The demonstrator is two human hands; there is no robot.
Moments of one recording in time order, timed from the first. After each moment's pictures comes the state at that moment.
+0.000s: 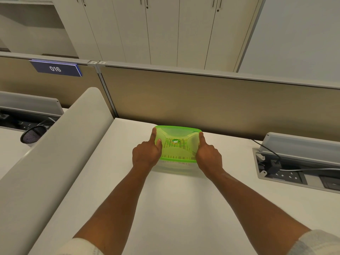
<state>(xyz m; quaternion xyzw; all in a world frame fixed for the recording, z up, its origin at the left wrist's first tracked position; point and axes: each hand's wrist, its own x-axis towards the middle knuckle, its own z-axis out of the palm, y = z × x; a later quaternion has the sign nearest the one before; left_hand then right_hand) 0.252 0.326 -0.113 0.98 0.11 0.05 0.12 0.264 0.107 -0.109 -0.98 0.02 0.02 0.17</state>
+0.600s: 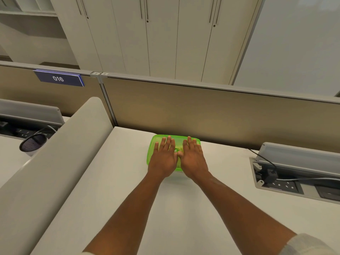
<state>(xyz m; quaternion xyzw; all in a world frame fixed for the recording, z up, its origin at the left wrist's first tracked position) 0.263 0.280 -0.112 0.99 -0.07 0.01 0.09 0.272 0.145 -0.106 -0.99 -0.12 -0.01 0.11</state>
